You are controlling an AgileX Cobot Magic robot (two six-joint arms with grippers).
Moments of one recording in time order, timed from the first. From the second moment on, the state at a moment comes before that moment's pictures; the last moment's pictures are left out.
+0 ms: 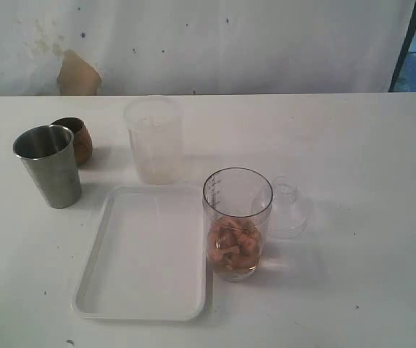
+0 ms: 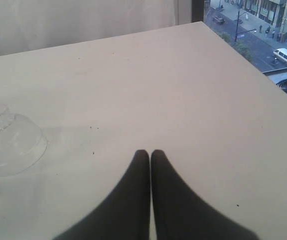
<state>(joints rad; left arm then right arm) 0.15 0.00 -0.01 -0.06 0.22 0.03 -0.09 0.00 -0.01 0.01 0.36 0.08</state>
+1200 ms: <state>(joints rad) 0.15 0.00 -0.01 -0.05 0.21 0.03 -0.09 0.00 0.00 -0.01 -0.42 0.19</state>
